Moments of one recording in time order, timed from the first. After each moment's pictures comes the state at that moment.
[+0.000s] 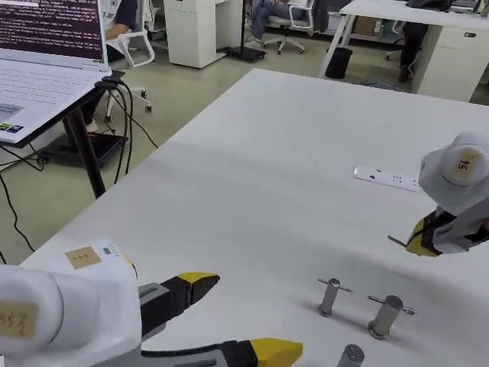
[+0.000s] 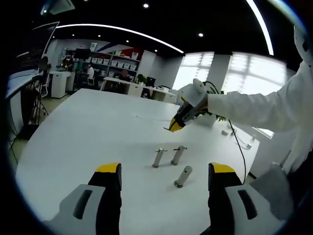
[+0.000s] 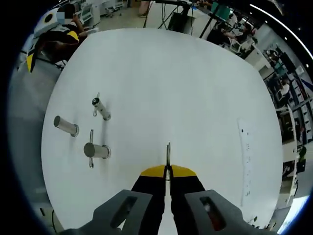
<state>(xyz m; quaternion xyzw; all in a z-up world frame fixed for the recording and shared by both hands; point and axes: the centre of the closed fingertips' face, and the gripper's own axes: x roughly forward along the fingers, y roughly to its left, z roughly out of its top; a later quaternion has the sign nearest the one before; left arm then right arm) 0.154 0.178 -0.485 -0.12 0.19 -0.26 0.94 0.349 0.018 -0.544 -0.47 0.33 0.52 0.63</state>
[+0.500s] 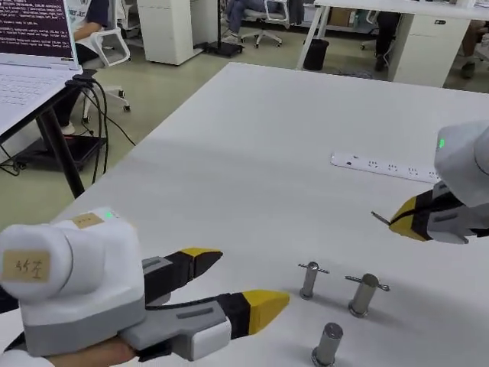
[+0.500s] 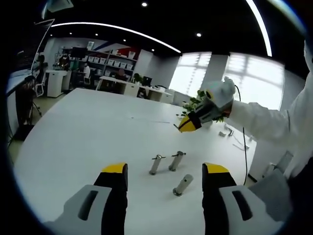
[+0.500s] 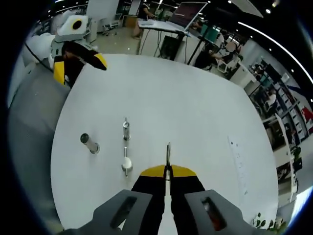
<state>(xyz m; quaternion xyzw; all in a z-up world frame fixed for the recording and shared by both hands) 0.179 0.162 -0.483 -0.13 0.19 -0.28 0.93 0.295 0.026 -0.498 -0.41 0.25 0.53 0.70</state>
